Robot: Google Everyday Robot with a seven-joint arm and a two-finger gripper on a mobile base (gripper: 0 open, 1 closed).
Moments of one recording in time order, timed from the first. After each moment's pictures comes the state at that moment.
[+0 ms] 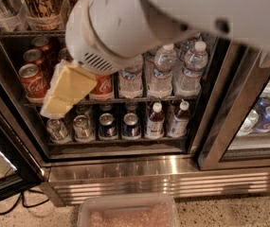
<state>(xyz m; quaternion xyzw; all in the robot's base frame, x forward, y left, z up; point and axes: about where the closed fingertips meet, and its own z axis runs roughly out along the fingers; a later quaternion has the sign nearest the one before) 0.434 0.108 1.038 -0.63 0.64 0.07 0.45</state>
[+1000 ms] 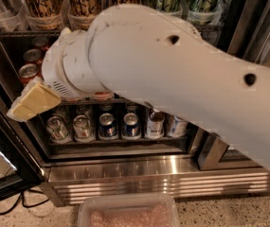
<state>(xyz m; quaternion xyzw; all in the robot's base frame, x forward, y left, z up) 0.465 0.170 0.995 -0.54 0.65 0.14 0.52</state>
